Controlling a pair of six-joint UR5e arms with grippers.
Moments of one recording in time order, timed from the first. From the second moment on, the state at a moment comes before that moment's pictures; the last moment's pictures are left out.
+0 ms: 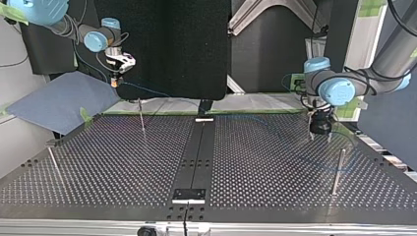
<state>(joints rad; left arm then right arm) 0.15 -1.86 -1.90 -2.62 -1.68 -2.50 1.64 -0.62 1.86 -0.98 1.42 1.76</state>
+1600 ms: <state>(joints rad) 0.15 -1.76 -2.00 -2.78 -1.95 -2.19 1.65 -0.62 1.86 -0.99 1.42 1.78</state>
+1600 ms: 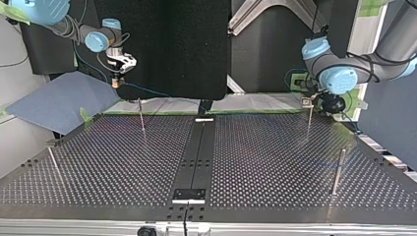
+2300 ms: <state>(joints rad) 0.17 -1.89 -1.92 -2.72 -1.78 -2.04 1.57 -0.62 1.86 -0.98 1.48 1.89</state>
